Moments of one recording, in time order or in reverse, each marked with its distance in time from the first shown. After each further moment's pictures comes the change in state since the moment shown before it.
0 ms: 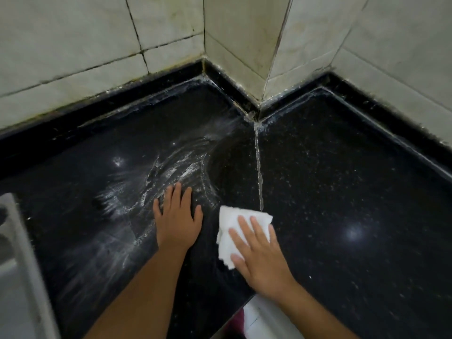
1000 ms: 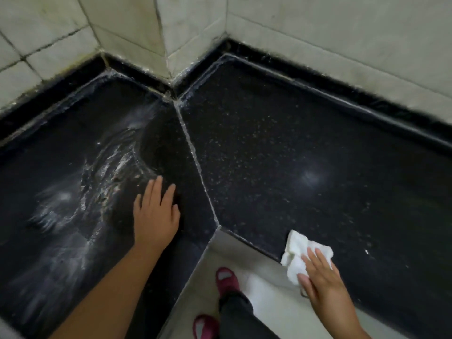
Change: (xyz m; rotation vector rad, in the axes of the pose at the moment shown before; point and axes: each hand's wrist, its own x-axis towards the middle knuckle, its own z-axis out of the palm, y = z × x) left_hand -0.056 0.028 0.001 0.002 0.062 0.484; right_hand -0.234 0.034 0.057 0.350 0.372 0.527
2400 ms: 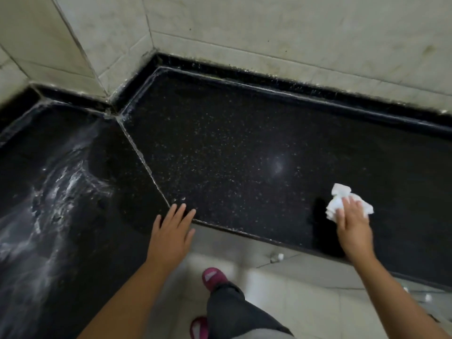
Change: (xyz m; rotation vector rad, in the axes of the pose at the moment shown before) left_hand -0.061 0.082 0.013 0.153 -0.327 0.388; right_hand -0.044 0.085 -0.091 0.058 0.267 0.721
